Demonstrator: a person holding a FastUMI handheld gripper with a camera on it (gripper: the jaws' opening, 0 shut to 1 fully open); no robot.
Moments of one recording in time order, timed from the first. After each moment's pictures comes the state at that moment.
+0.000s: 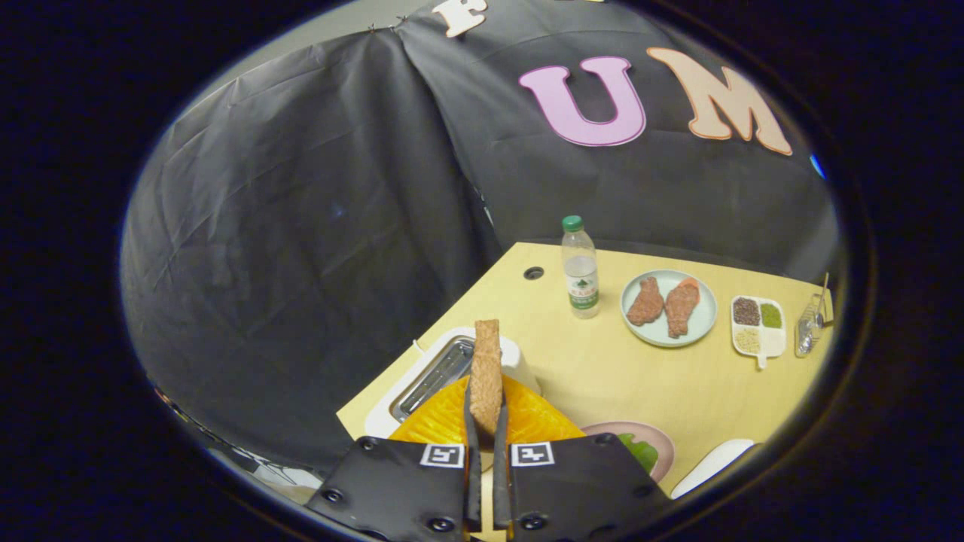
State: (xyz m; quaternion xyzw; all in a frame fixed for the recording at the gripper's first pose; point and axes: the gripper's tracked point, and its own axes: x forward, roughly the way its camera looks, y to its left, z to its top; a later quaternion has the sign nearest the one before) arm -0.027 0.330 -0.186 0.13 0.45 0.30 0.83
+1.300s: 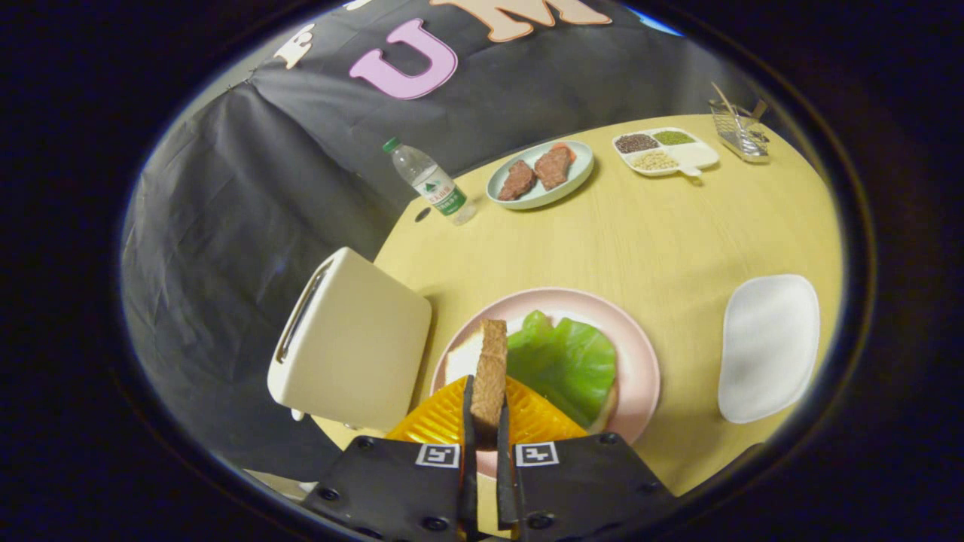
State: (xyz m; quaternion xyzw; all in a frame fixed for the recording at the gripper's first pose) arm -0.122 0.208 -0.339 0.23 0.55 0.14 0.79
